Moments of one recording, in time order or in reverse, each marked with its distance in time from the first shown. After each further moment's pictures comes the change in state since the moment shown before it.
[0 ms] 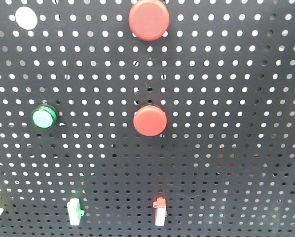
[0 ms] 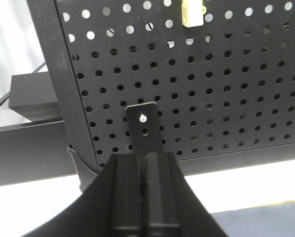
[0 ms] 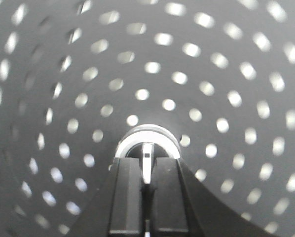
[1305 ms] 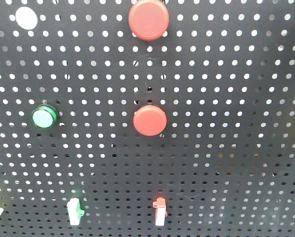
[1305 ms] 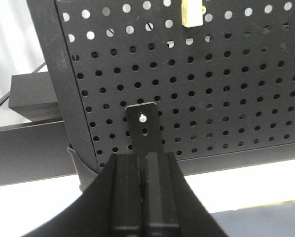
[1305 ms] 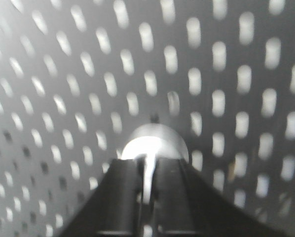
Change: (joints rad) left arm 0.000 0.000 0.000 0.000 0.000 0.000; right arm 0.002 -0.001 0.002 -0.066 -0.026 1.104
